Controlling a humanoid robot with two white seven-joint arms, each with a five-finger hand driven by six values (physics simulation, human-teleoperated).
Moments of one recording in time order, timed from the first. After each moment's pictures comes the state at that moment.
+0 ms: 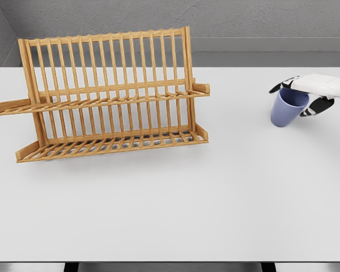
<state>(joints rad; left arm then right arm) 0.10 0.00 -0.32 -0.19 0.00 -0.03 -0.02 -0.79 -0.81 0.64 -1.07 0.30 -0.51 0.61</state>
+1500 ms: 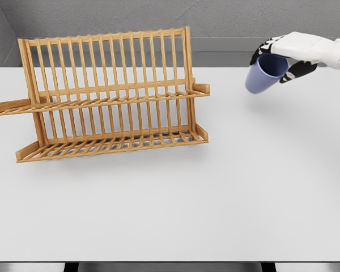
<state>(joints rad) 0.10 0.00 -0.32 -0.19 0.00 -0.03 -0.02 -0.92 -0.75 0.62 -1.21 0.30 -0.52 0.61</state>
